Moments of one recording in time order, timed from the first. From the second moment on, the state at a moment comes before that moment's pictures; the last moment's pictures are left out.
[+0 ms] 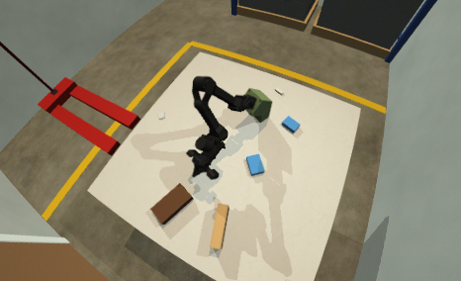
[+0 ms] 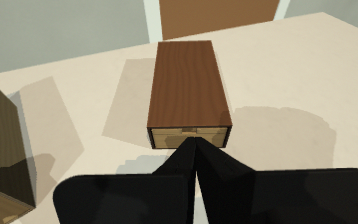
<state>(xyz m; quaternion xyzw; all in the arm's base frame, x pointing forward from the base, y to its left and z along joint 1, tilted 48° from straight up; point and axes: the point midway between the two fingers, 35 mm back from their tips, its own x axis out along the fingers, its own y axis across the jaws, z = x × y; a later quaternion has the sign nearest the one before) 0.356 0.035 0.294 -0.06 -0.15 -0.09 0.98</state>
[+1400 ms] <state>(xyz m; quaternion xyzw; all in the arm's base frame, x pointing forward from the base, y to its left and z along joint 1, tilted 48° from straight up) 0.363 0.196 0.261 -0.23 -0.23 0.18 0.93</state>
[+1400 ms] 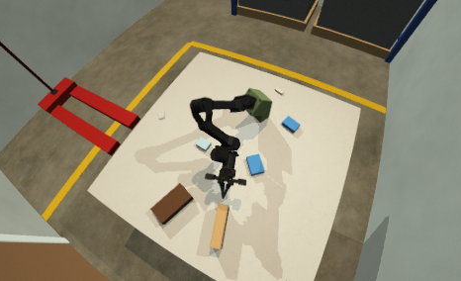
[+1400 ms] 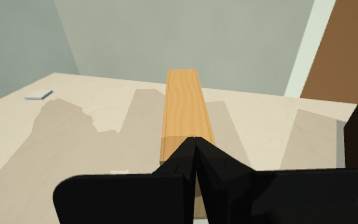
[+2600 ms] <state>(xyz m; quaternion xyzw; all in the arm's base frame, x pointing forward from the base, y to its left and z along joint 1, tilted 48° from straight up) 0.428 0.180 0.204 -0.23 -0.22 0.19 0.93</state>
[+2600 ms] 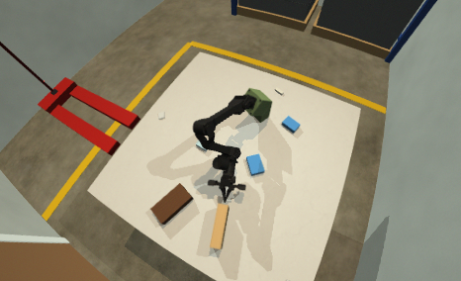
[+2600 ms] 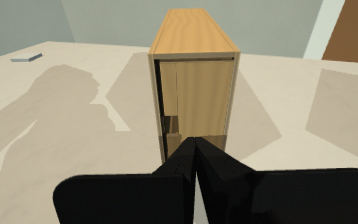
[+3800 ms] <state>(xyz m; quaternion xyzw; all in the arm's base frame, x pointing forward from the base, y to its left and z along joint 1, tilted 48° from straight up) 0.448 0.196 0.219 -0.23 -0.24 0.18 0.93</state>
